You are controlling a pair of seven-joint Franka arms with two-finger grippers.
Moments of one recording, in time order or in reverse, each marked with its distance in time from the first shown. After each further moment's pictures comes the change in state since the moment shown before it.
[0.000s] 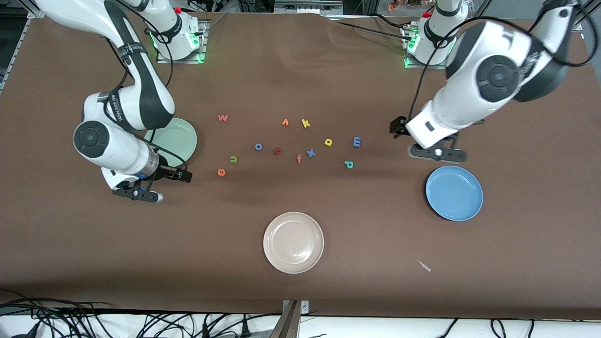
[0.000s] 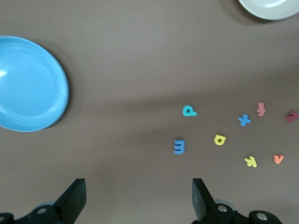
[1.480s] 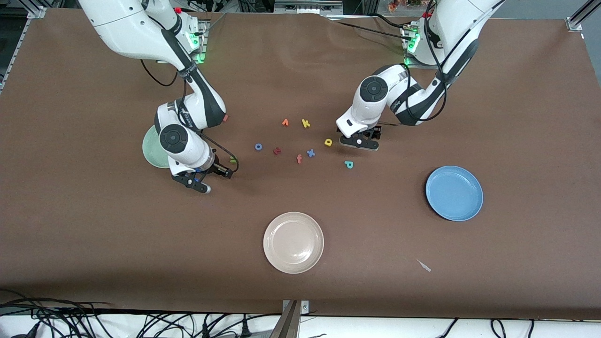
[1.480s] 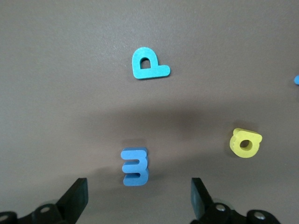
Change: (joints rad) left arm -0.043 0.273 -0.161 -0.441 0.419 0.655 -0.441; right arm 0.163 0.135 -0.007 -0.181 -0.001 0.332 0.343
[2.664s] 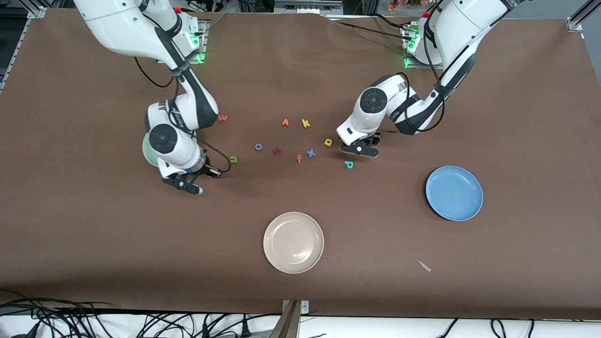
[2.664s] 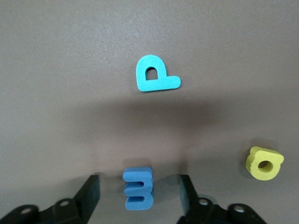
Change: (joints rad) left arm -0.001 0.072 0.024 0.046 0.039 -0.001 -0.004; right arm 0.001 -0.071 -0.074 0.000 -0.003 -0.098 -0.160
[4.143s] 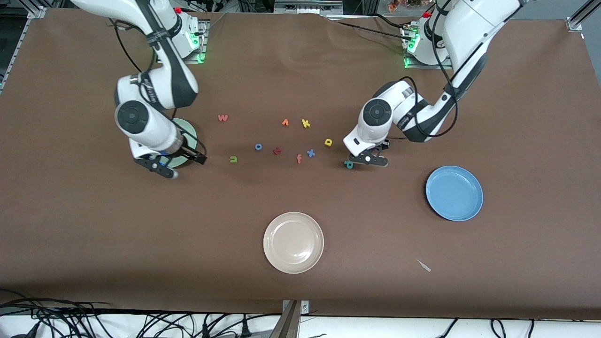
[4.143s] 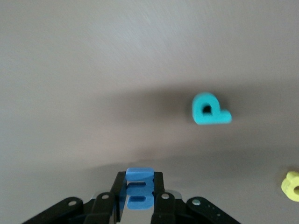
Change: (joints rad) left arm 0.042 -0.005 0.001 0.168 -0.019 -0.271 0.086; right arm 0.046 -0.147 -0.012 -0.064 0.015 -0.115 0.202
